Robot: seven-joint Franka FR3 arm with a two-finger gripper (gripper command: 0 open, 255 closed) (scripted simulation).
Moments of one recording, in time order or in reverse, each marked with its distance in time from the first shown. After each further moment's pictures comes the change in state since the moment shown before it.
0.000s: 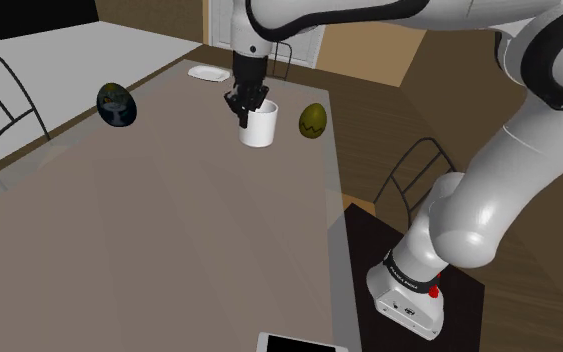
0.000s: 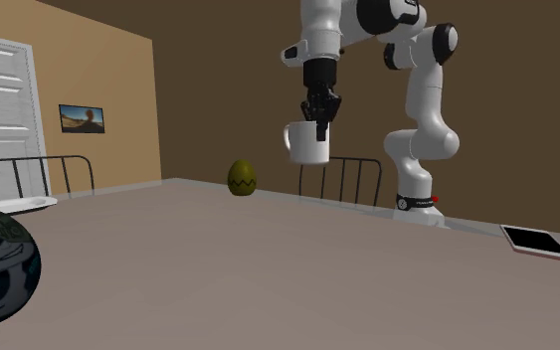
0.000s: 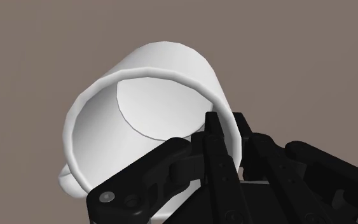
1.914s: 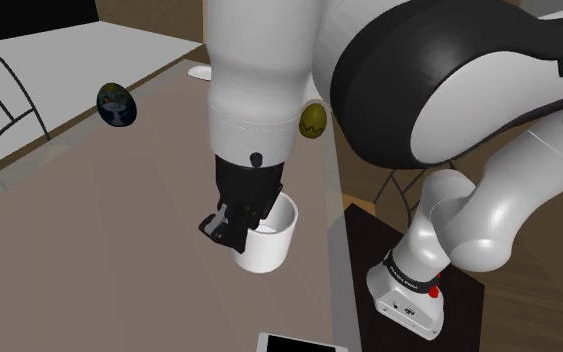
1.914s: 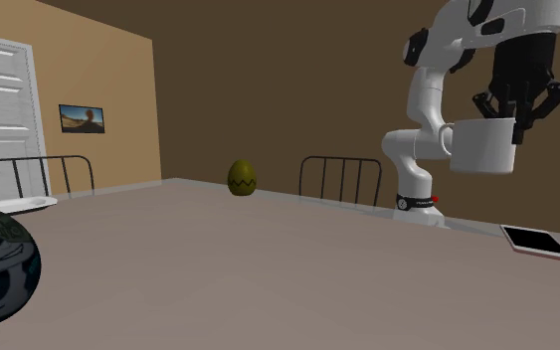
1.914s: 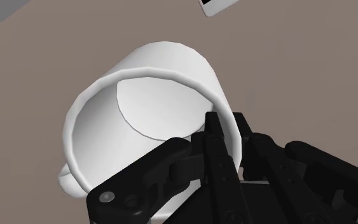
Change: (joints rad) arm 0.270 -0.210 0.387 -0.205 0.134 0.020 0.603
